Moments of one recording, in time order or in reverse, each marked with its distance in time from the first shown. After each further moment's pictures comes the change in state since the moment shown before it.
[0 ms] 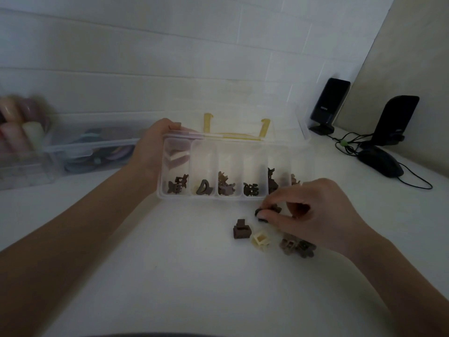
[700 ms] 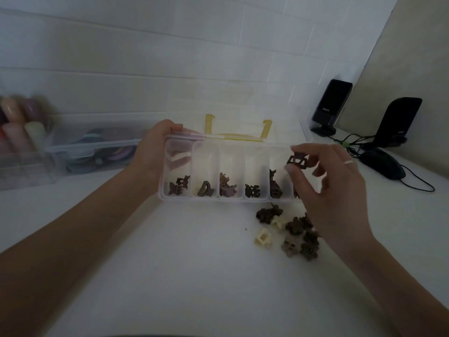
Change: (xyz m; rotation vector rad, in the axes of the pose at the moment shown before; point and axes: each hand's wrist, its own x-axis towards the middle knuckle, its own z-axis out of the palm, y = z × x) left_hand 0.001 -0.001 -0.003 0.009 0.004 0.016; right_hand 0.005 0.001 0.005 -0.135 0.501 0.301
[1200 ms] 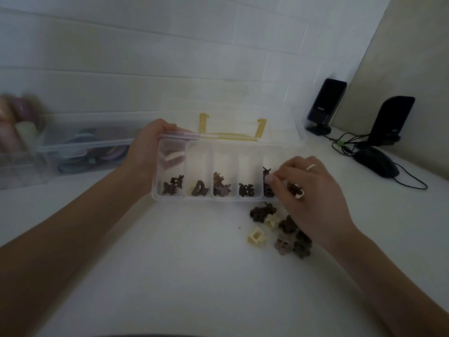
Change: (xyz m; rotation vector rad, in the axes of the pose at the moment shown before) left_hand -0.006 0.001 0.004 0.013 -0.014 0.014; right_hand 0.000 0.012 0.009 -0.082 -0.206 -0.149
